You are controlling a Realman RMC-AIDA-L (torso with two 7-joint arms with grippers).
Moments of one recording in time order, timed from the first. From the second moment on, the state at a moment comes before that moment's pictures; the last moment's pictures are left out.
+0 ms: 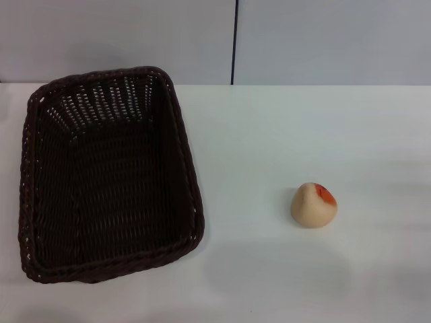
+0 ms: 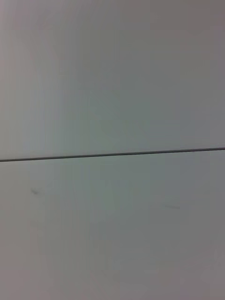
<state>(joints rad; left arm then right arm) -0.31 -2.06 0.48 0.50 1.02 1.28 -0.93 0.10 2.01 0.53 0.58 -1.69 -1.58 -0.25</state>
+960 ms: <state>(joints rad) -0.29 -2.06 0.51 0.59 1.06 1.28 -1.15 0.11 2.01 0.53 0.58 -1.69 -1.57 -0.25</state>
